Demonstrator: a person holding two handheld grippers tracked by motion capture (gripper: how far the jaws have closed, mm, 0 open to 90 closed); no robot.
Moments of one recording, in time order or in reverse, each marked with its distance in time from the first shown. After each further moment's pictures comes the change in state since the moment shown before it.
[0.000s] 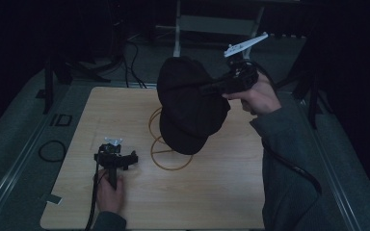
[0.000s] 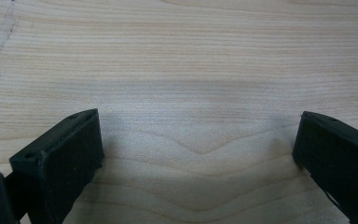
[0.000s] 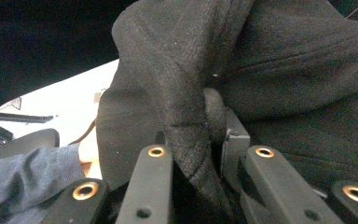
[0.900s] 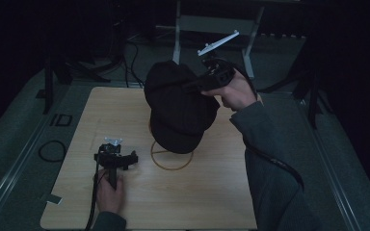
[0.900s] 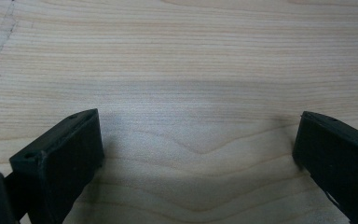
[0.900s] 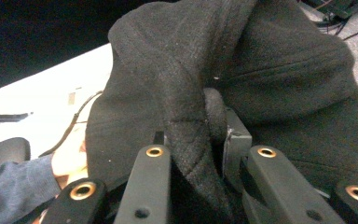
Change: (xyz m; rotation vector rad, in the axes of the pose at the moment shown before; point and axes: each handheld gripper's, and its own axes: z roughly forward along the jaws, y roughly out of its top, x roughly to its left) left arm 0.000 0.000 0.000 0.003 0.000 0.001; right arm 0.002 0.022 0.049 0.077 -0.094 0.012
